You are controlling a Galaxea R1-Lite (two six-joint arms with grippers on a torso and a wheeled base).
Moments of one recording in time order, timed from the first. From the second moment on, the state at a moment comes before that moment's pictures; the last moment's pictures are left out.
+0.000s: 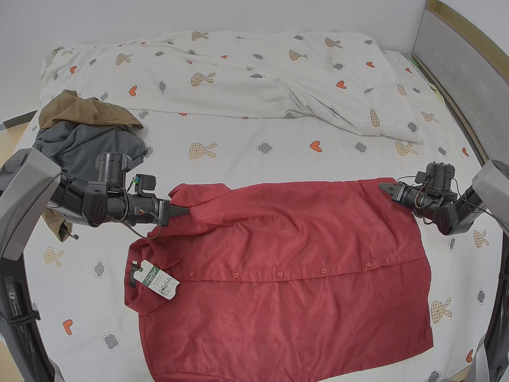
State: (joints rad) left arm -0.09 2.21 -1.30 -0.27 -0.67 0.06; right arm -0.05 2.30 -1.19 -0.74 0.25 0.39
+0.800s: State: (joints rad) left arm -0.09 2.22 -1.30 -0.27 -0.67 0.06; right arm -0.06 2.24 -1.18 -0.72 0.25 0.39
